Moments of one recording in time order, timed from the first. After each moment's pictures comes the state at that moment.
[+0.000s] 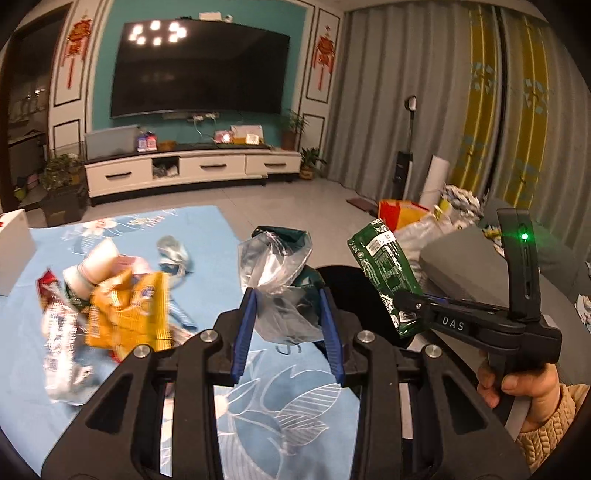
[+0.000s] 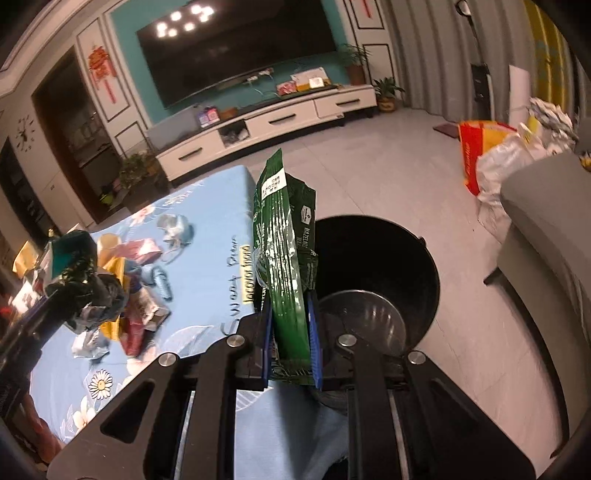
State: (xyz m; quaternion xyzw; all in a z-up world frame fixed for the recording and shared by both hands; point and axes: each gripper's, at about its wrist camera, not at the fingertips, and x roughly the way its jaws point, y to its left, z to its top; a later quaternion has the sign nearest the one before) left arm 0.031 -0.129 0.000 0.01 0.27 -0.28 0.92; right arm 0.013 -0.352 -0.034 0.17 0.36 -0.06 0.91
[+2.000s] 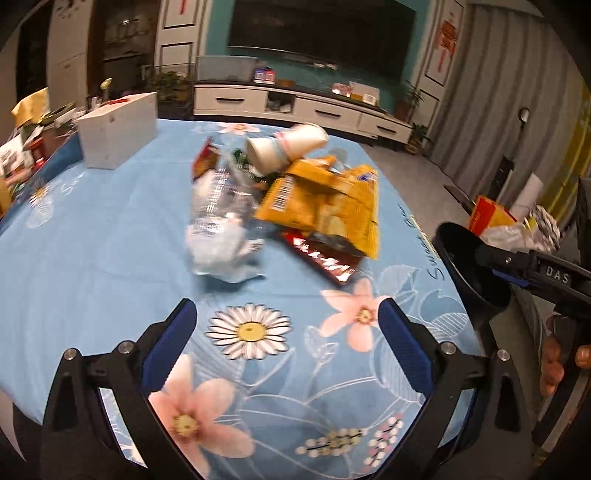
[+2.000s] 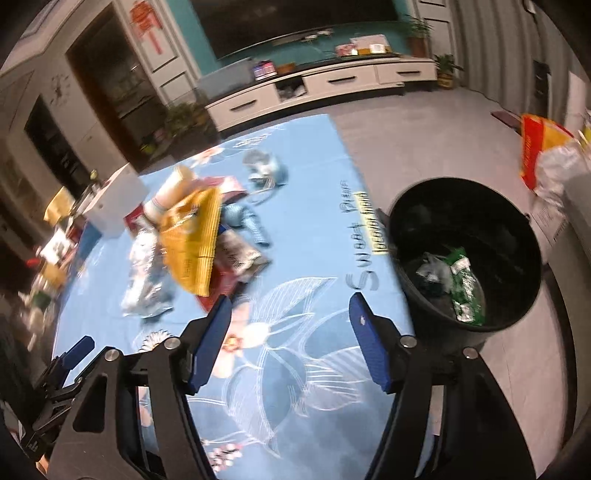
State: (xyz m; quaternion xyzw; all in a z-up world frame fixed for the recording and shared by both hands) left arm 0.018 0.047 -0.054 -0.06 0.38 -0.08 0.92; right arm 0.037 -0.222 -0.035 0.13 0.43 0.05 0.89
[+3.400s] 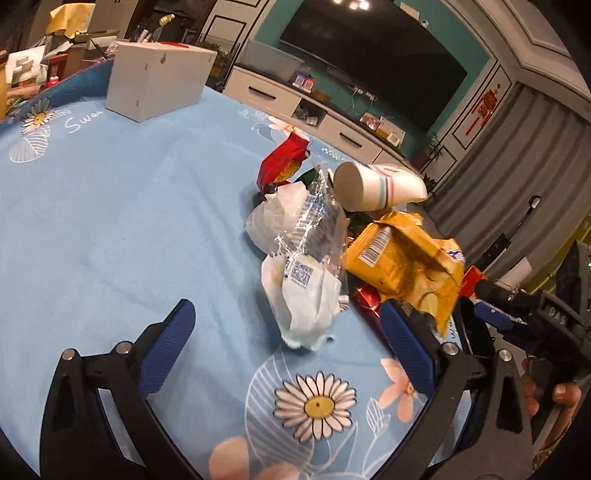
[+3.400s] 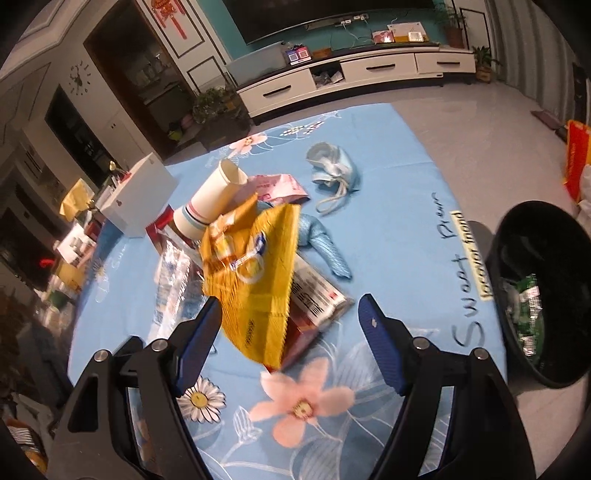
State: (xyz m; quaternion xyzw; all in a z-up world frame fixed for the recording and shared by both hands) left arm 0.093 0.130 -0.102 -0.21 0.38 -0.08 0.90; right arm 0.126 -0.166 -0.052 0.15 0.44 0.12 0.88
